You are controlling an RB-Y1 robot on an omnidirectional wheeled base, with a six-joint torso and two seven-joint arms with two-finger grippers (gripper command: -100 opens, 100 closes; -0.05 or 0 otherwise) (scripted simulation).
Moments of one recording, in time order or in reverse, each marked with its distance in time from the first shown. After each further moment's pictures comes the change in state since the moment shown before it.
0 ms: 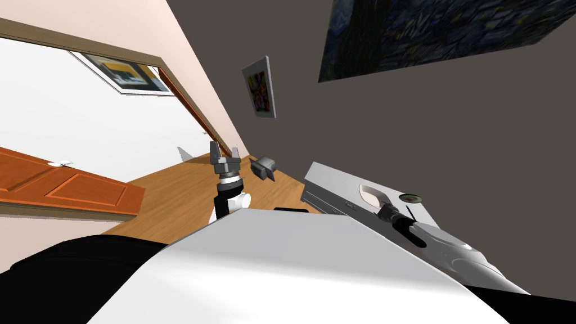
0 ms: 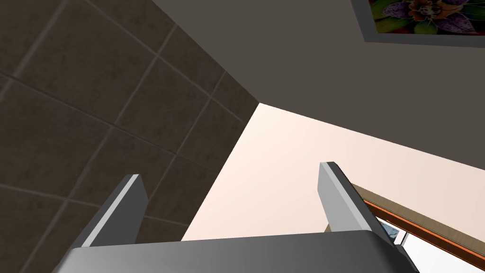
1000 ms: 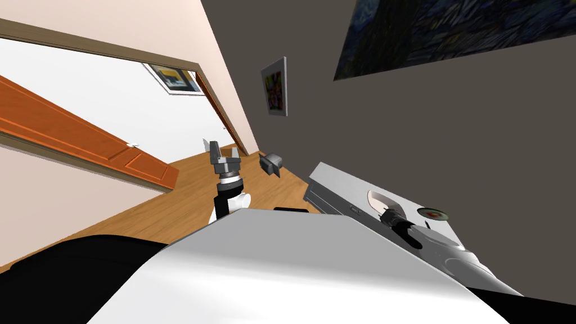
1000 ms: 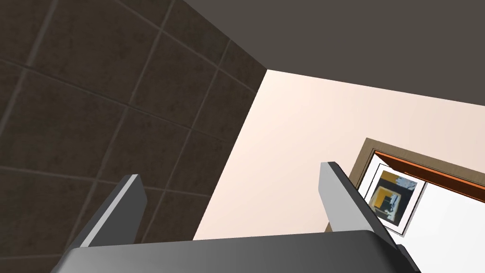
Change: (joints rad) left arm 0.000 0.000 0.000 0.000 0.000 0.000 0.000; right arm -0.041 0.032 0.040 0.104 -0.006 0.053 -0.027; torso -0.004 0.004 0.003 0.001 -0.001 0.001
